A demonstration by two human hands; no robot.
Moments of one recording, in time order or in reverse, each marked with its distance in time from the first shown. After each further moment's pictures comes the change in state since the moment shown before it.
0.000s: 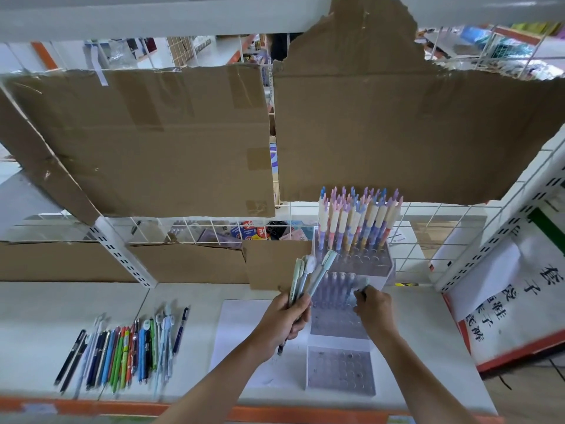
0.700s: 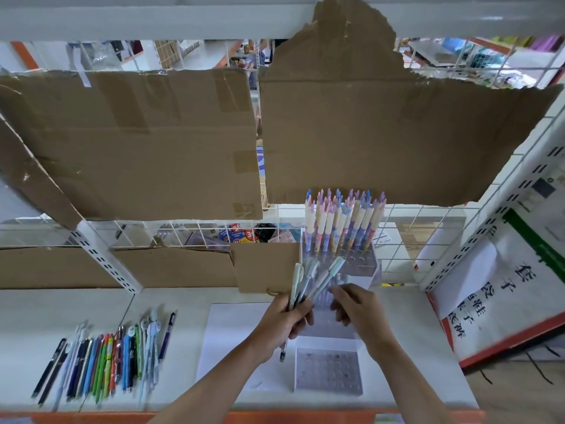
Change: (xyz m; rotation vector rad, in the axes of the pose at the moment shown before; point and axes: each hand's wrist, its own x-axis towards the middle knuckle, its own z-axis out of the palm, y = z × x) left_hand 0.007 0.000 0.016 0.025 -0.040 0.046; right_hand -0.064 -0.051 -0.051 0.372 -0.192 -0.128
